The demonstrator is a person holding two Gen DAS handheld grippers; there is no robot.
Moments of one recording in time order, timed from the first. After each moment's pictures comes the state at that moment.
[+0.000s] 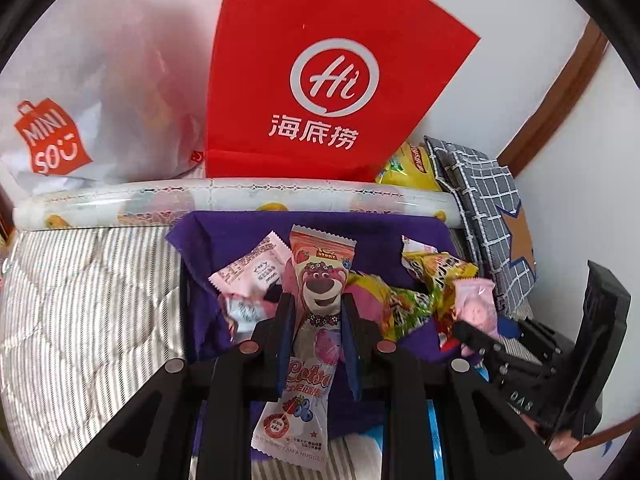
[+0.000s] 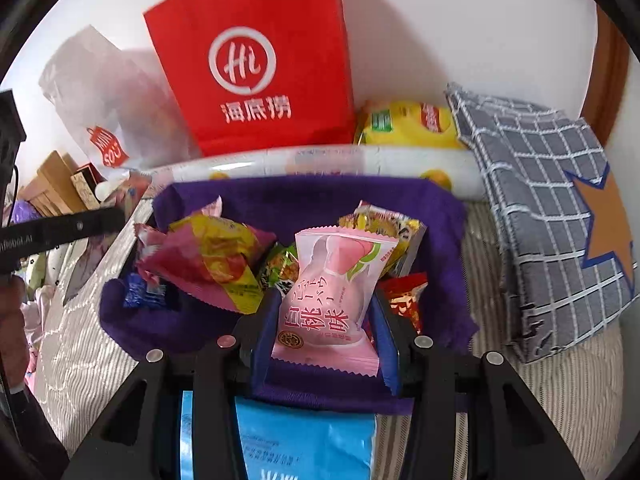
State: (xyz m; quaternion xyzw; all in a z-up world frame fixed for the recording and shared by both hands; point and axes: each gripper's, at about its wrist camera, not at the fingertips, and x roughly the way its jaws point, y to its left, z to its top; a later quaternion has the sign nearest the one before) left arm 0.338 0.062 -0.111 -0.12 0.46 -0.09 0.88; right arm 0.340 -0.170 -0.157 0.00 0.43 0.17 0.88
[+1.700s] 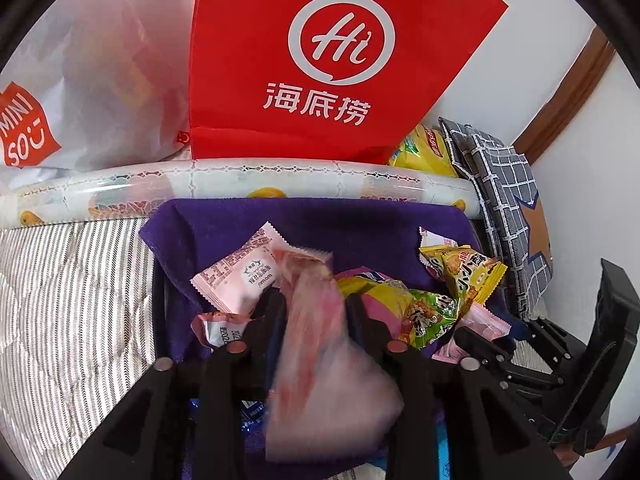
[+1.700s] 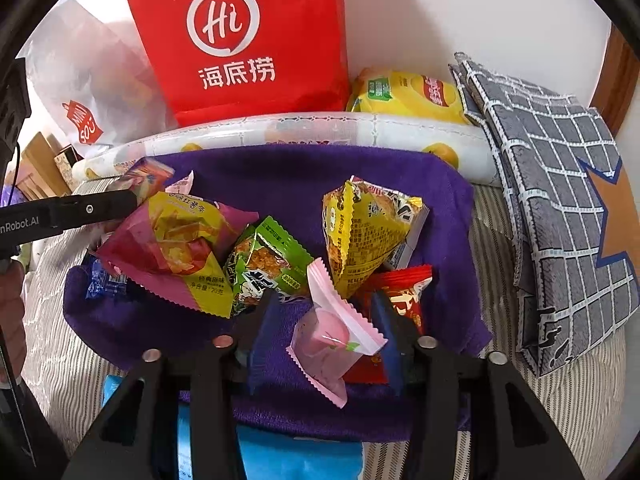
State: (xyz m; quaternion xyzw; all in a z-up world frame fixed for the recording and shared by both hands) left arm 0.363 0.051 -0.140 -0.11 0.48 -0.09 0.87; right arm 0.356 -0.164 -0.181 -0.03 0.45 0.15 0.88
